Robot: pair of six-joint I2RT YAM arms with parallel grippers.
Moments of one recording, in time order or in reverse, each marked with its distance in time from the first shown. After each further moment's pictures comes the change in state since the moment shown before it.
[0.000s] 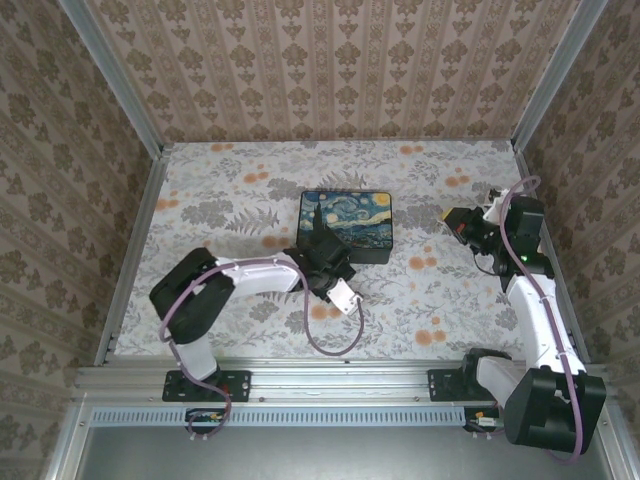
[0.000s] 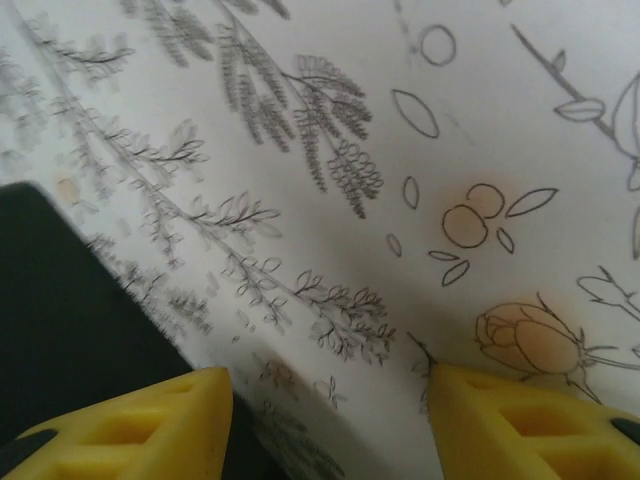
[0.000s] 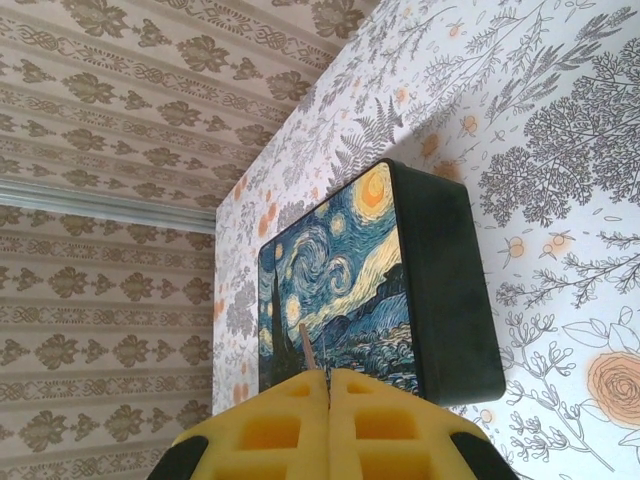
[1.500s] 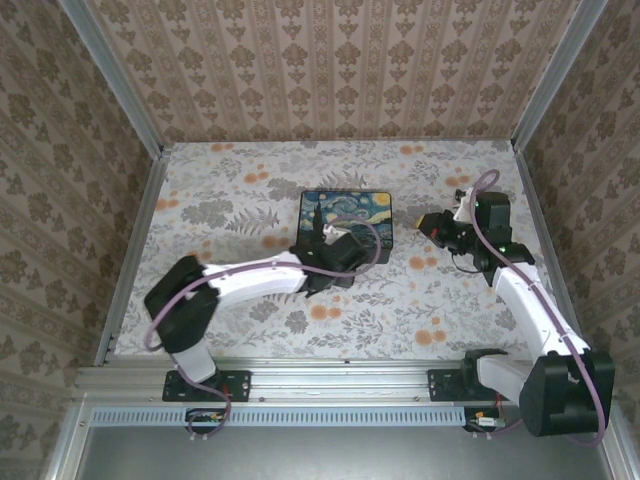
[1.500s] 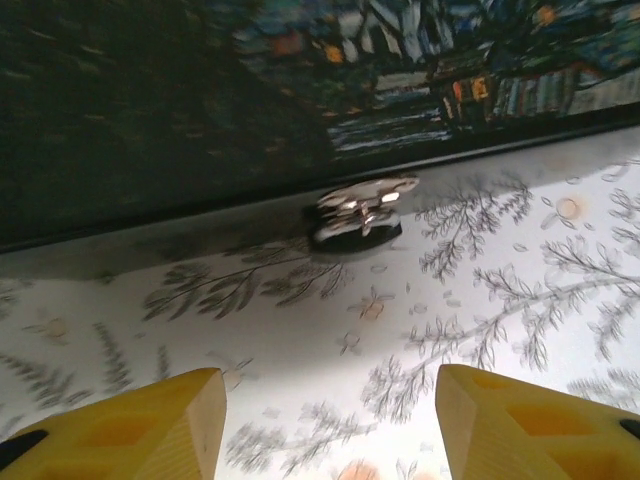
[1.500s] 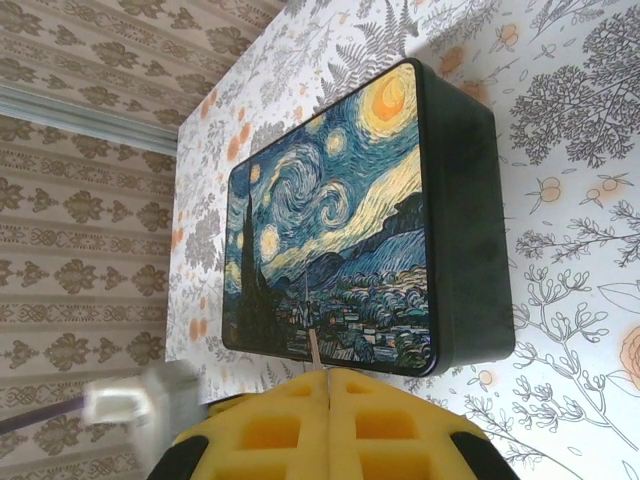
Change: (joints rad) left arm -0.108 -0.027 0.152 -0.218 -0.378 -2.279; right arm 0.206 0.072 0.032 -0.048 0.109 -0.082
